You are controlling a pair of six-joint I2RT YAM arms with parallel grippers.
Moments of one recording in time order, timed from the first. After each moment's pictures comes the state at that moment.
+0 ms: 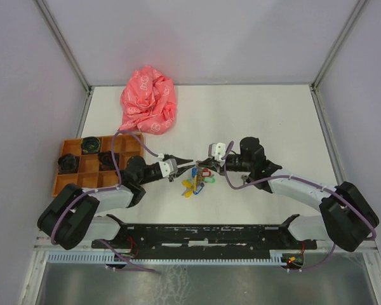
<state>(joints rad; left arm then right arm) -0.56 1.30 0.28 1.09 0.71 0.31 0.67 1.30 0.60 0.44 -0.71 -0.44</state>
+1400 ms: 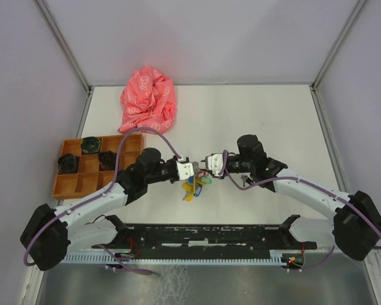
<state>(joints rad) -0.74 1.06 0.54 0.20 0.42 0.63 0.69 1.21 0.70 0.08 -0.68 -0.82</state>
